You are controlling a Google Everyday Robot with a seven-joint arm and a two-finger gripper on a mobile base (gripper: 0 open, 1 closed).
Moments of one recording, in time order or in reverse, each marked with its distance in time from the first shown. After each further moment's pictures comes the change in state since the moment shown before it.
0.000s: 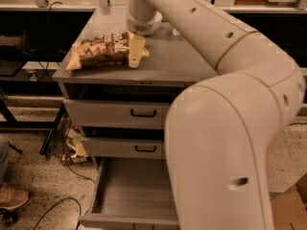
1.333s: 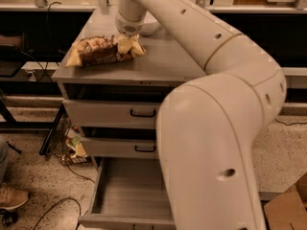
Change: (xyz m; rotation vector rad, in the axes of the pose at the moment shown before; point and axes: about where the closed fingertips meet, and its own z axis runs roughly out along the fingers) arm -0.040 0.002 0.012 -0.026 -0.085 -0.043
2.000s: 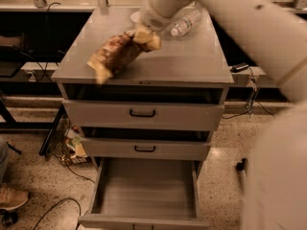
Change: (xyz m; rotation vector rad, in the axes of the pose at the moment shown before) arm 0.026 0.027 -0.088 0.095 -0.189 0.113
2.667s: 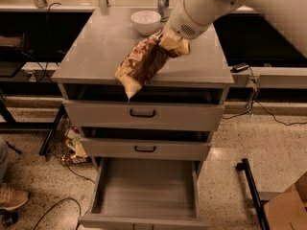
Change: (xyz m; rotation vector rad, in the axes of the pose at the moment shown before) arm 0.048 0.041 -0.084 0.093 0.041 0.118
